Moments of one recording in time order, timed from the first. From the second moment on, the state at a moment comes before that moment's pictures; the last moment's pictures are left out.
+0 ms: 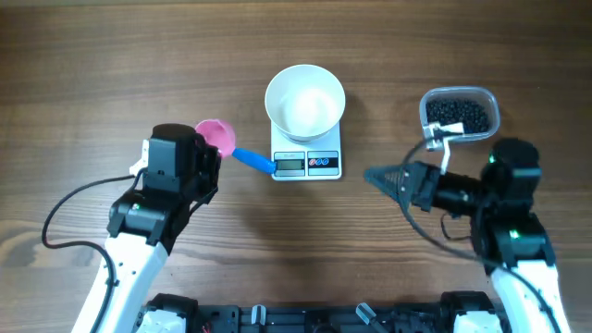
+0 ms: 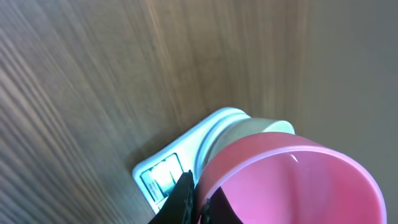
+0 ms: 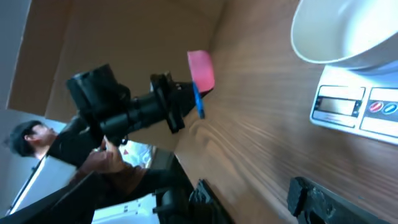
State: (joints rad) left arm -0.21 1.05 0.80 -0.59 -0.01 -1.51; right arm 0.01 0.90 0.63 -0.24 -1.17 0.67
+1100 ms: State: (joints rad) left arm -0.53 1.06 0.80 -0.47 -0.08 -1.78; right arm 0.53 1.06 0.63 0.12 -0.60 0.75
